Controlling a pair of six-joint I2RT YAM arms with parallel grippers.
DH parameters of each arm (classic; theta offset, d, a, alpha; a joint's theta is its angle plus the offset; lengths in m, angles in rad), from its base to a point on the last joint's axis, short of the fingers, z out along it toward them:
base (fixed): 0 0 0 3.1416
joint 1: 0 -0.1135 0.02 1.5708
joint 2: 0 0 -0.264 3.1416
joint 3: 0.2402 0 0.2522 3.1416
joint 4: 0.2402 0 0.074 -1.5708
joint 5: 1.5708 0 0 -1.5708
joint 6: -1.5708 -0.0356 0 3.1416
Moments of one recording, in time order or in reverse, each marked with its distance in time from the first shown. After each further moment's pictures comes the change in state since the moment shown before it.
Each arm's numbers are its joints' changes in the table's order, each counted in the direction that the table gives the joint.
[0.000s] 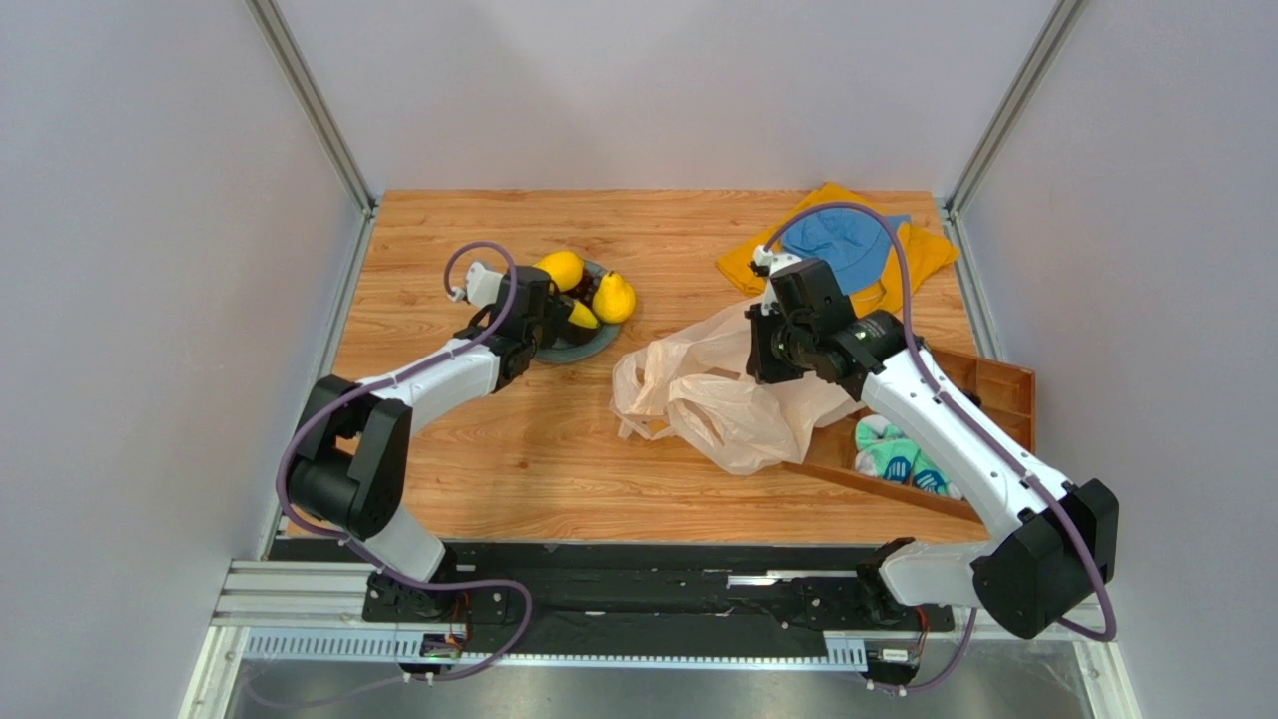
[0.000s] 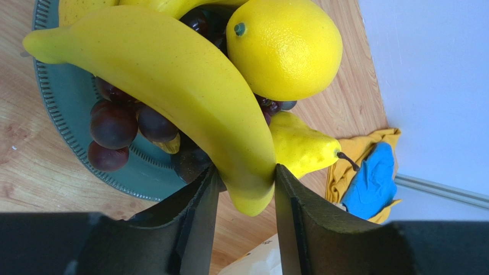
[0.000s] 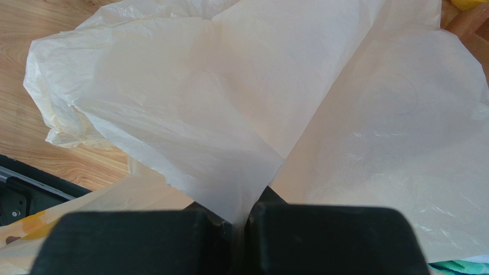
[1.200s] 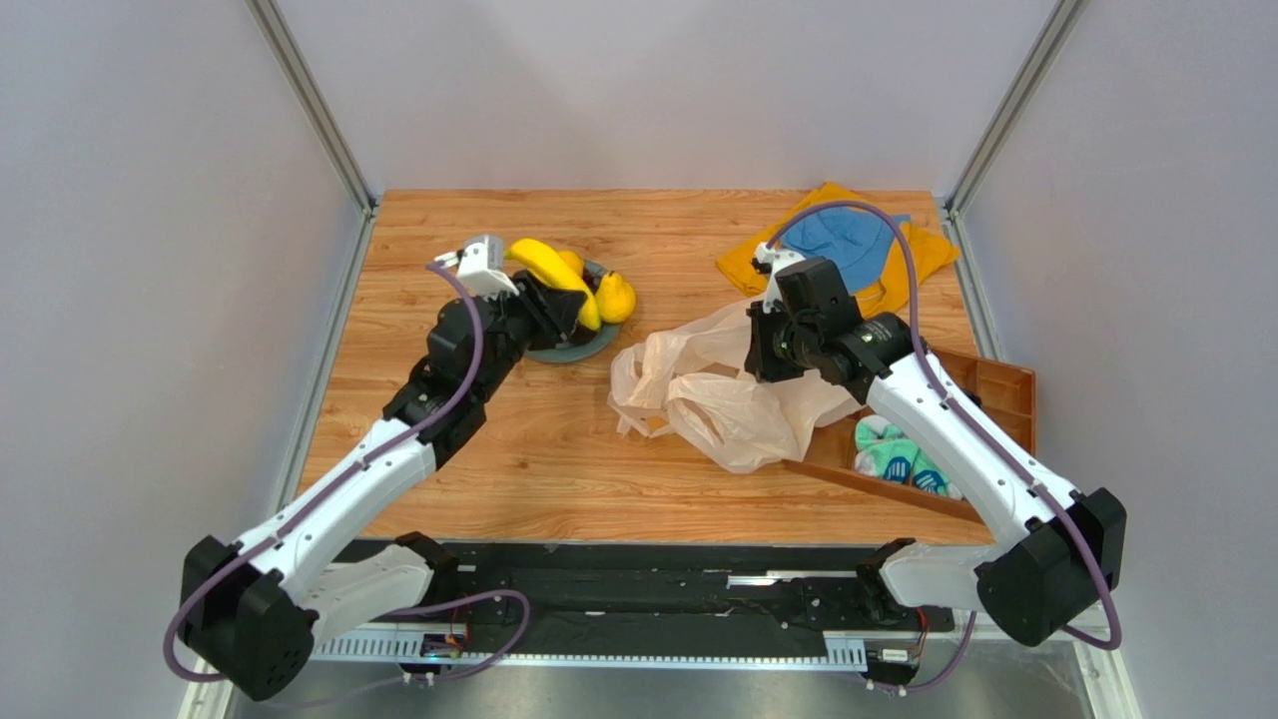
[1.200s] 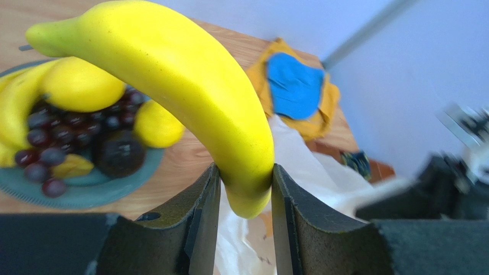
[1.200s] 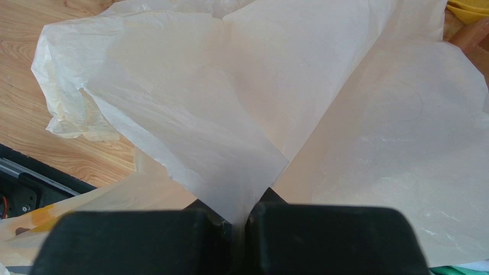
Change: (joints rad) left arm 0.112 -0.548 -0.154 -0.093 0.184 -0.616; right arm 0.004 -0.025 -0.005 -0.017 -0.029 0.008
